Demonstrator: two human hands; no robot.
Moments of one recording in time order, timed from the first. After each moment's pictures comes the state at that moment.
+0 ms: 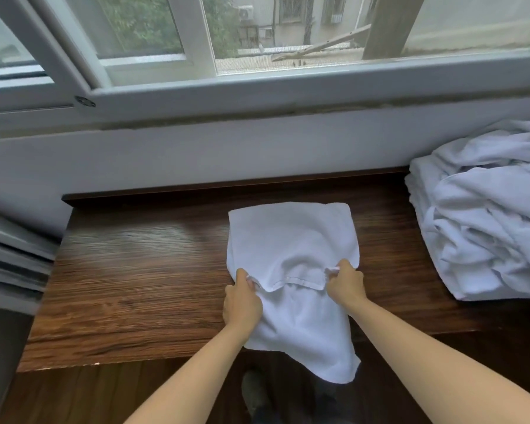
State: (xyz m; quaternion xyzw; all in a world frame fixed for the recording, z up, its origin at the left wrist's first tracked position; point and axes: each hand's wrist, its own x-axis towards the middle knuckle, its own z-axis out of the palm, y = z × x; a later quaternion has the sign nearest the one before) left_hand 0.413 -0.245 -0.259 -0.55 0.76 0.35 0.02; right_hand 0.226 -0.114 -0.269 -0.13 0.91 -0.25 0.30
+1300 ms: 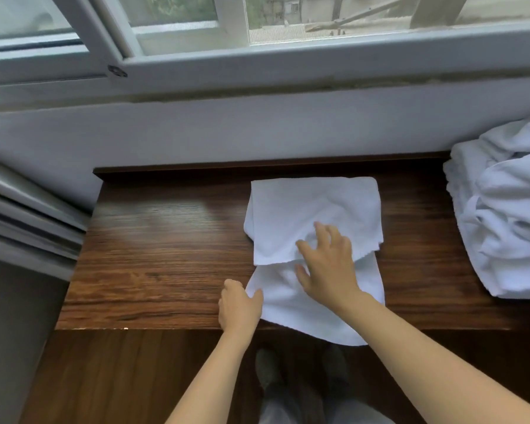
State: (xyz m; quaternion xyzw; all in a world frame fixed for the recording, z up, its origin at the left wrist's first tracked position) left_hand 0.470 -0.241 -0.254 -0.66 0.65 0.36 0.04; right_hand 0.296 -0.158 -0.230 -0.52 0.85 -0.06 0.01
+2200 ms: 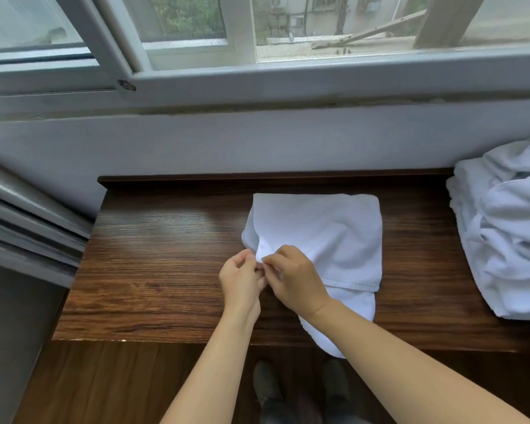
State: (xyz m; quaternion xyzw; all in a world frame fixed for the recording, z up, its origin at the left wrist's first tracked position) left_hand 0.421 -0.273 -0.191 -0.58 0.26 0.71 -0.31; right_hand 0.327 -0.207 -0.221 -0.57 0.72 -0.39 0.04
